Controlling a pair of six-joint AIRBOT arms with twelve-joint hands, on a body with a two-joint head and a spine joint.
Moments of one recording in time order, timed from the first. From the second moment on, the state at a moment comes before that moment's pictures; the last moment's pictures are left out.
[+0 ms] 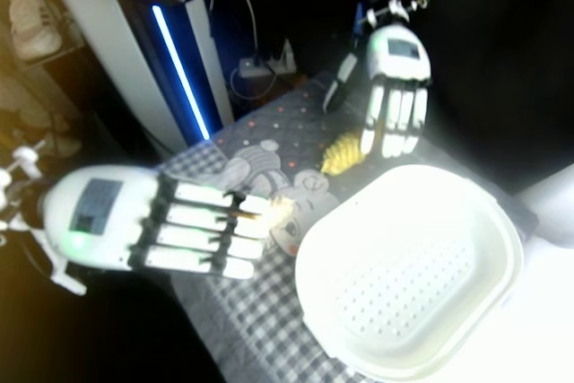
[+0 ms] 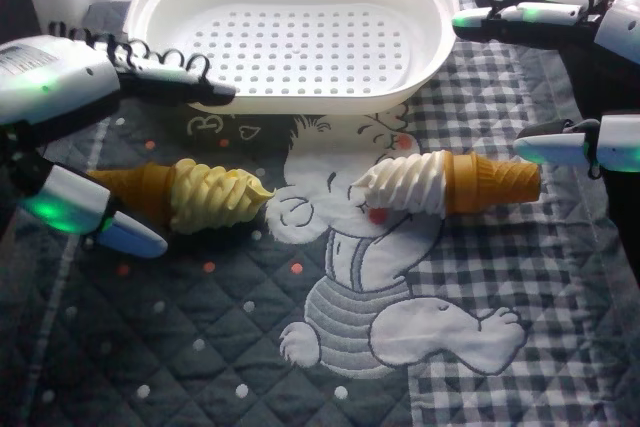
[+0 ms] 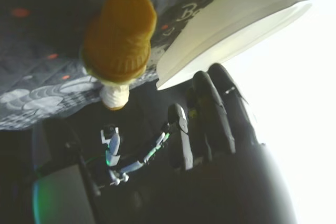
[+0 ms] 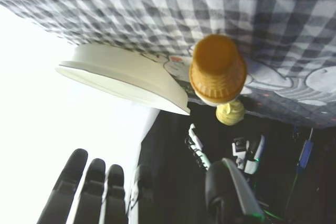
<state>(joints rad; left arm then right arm) 0.70 -0.95 1.08 0.08 -0.53 1.03 -0.94 -0.82 1.19 -0.24 0.96 -0.49</state>
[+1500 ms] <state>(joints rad) 0.71 -1.07 1.17 0.22 -0.47 0.80 -0.94 -0.83 1.20 -0.24 0.96 -0.49</state>
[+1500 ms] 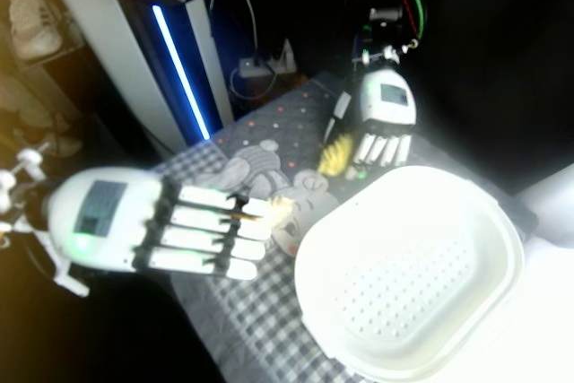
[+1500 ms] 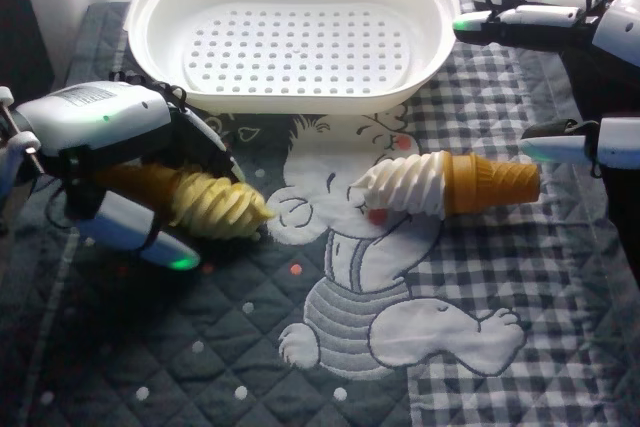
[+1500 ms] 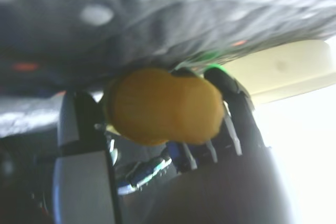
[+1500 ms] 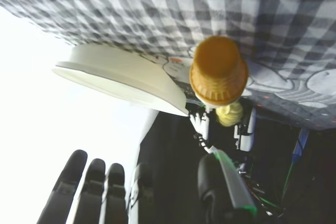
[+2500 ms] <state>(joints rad) 0.33 -1.39 1.69 0.22 -0.17 0.74 -0.94 -0.88 1.24 -0.26 0.94 -0.49</state>
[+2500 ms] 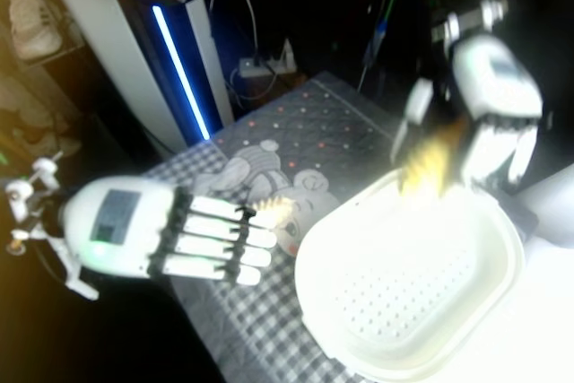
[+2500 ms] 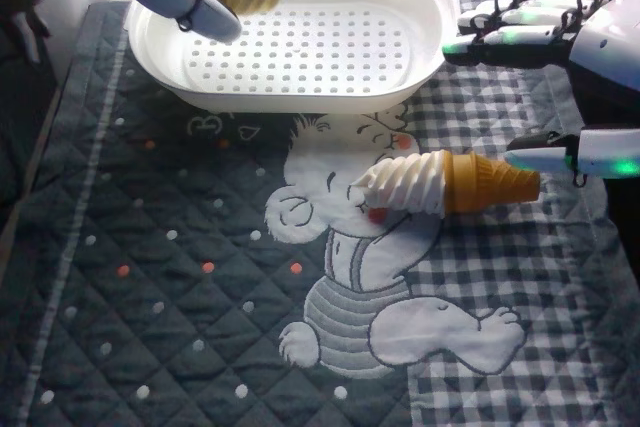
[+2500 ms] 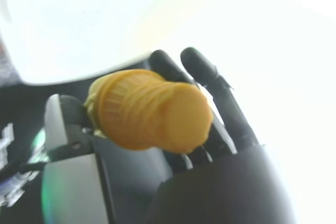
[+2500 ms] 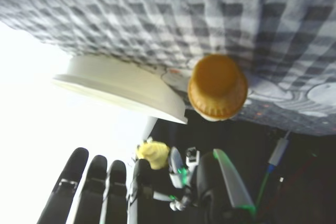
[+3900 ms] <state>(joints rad) 0.73 -0.85 1.06 0.01 -0.96 0.82 -0.94 -0.99 1.26 -0.37 0.94 -0.36</state>
